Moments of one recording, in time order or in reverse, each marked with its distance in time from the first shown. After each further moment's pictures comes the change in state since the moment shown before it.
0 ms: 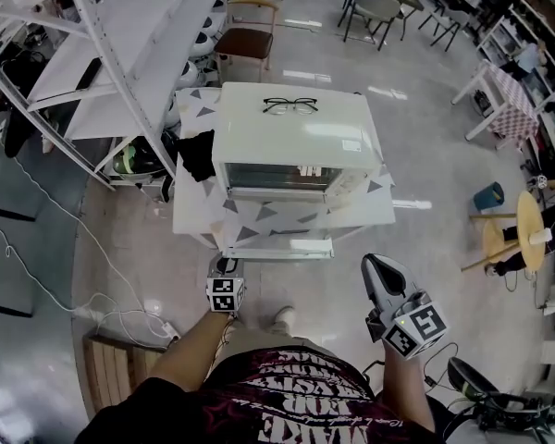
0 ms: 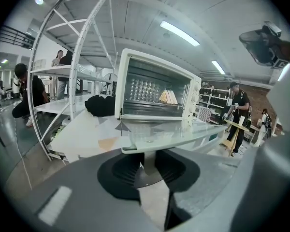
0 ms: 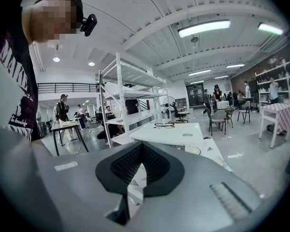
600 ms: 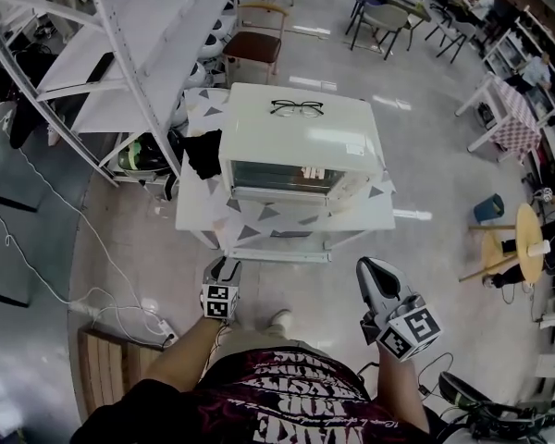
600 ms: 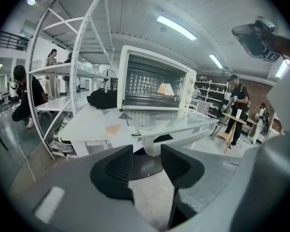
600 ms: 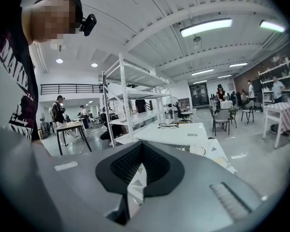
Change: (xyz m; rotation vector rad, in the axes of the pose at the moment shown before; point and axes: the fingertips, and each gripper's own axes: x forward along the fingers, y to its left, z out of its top) left arm -0.027 0.003 -0.034 0.034 0.065 -0.009; right arm -0.002 0.014 -0.002 -0.005 -0.007 0.038
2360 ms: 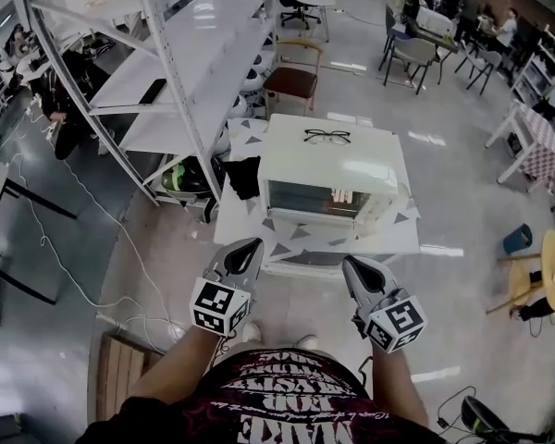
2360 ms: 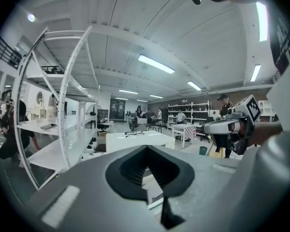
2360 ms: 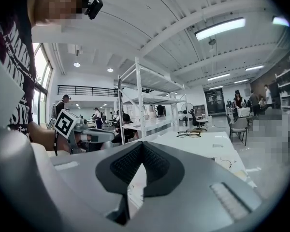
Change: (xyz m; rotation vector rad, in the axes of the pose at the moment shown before) left arm -0.179 -0.056 0.285 0.138 -0.347 -0.128; right arm 0.043 0.053 0.009 -0.091 -0.063 0.159
